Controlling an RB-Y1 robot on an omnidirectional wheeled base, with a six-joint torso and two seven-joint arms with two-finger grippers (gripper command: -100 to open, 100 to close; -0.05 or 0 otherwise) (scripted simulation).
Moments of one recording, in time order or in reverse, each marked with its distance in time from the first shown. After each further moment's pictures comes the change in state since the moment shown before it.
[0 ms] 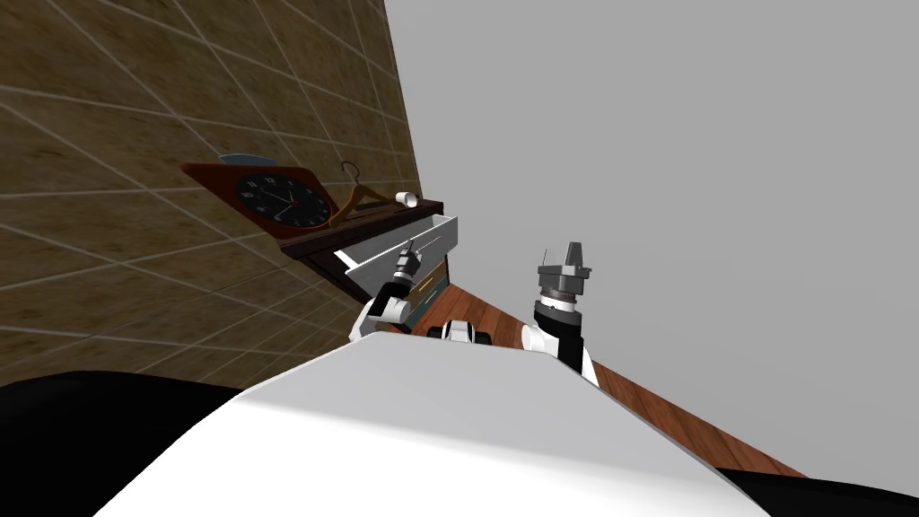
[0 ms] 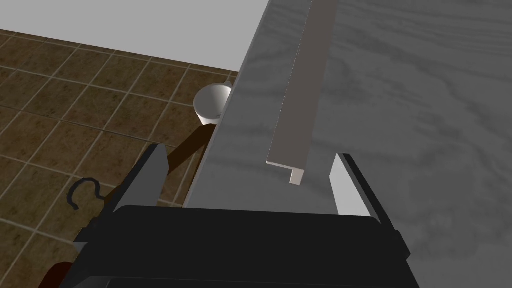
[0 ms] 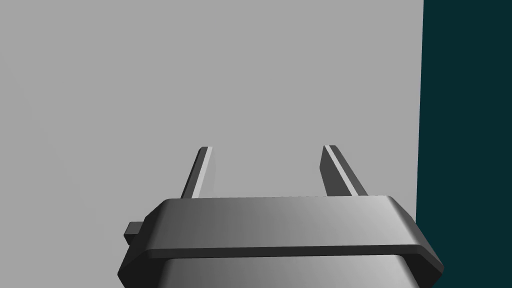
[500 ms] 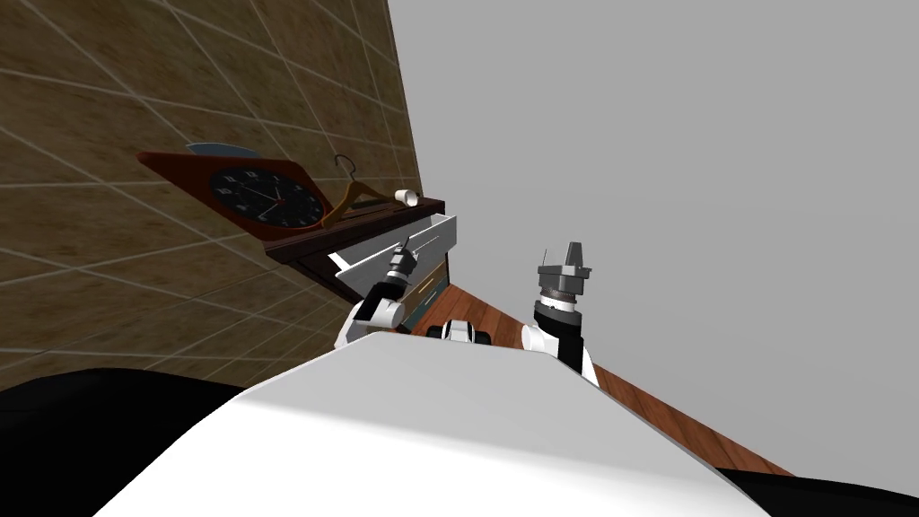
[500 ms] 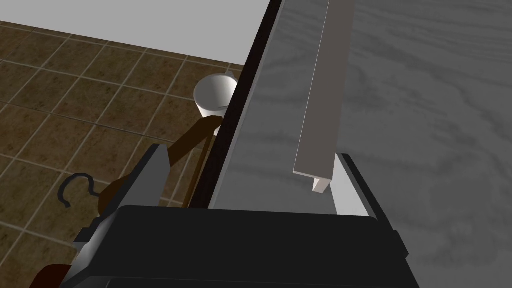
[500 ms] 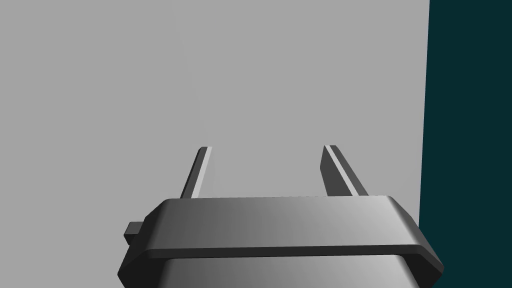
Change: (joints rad) left arm 0.051 0.015 0.000 -0.142 0.004 0.098 0.012; right arm 0.000 0.000 0.000 0.000 0.000 0.000 0.000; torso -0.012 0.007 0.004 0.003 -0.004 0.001
